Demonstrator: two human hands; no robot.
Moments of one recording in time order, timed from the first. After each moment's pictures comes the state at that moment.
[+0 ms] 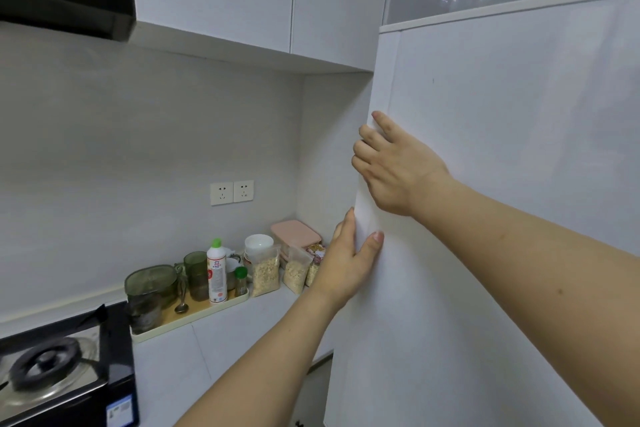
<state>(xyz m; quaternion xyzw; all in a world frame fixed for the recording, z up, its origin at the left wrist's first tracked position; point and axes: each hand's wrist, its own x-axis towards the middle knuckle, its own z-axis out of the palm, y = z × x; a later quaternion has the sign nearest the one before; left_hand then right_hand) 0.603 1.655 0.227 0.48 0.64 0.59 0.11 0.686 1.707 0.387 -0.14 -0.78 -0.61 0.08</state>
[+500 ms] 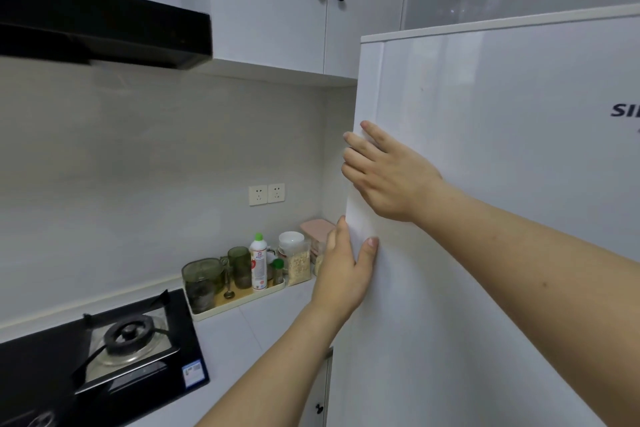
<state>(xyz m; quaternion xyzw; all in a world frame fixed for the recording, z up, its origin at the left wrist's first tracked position) 0.628 1.512 0.223 0.46 0.68 0.57 0.00 0.696 1.600 0.376 0.00 -0.77 -0.58 0.27</state>
